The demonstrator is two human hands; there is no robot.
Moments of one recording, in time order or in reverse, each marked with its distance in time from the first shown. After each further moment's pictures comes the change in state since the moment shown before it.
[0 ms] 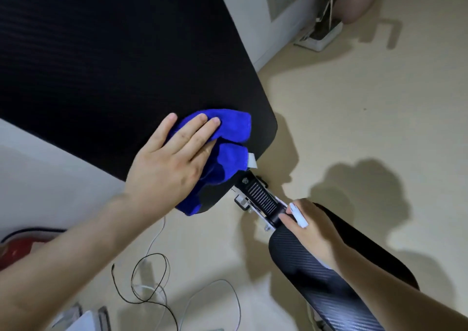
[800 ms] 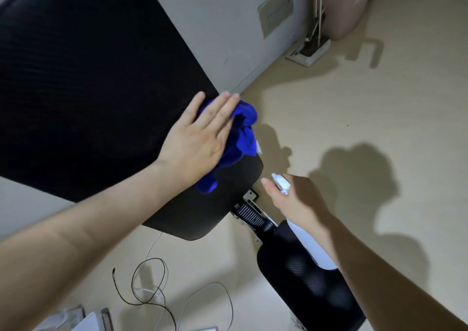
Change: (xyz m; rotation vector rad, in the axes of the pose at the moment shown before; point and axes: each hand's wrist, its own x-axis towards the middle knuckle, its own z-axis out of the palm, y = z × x) left_hand 0.130 -0.064 -0.044 0.064 -0.128 0.021; right_hand 0.036 -0.123 -0.133 0.012 0.082 0.069
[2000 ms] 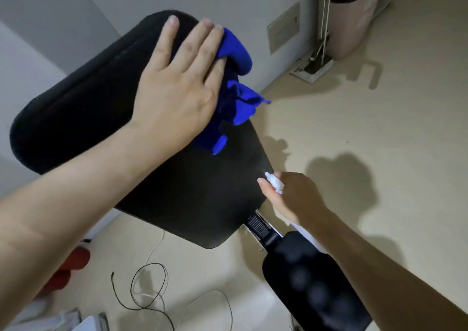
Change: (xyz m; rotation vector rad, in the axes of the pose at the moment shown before) left_hand 0.005 -0.124 -0.058 0.033 0.229 -0.209; right_hand 0.003 -0.078 -0.013 -0.095 0.068 -0.167
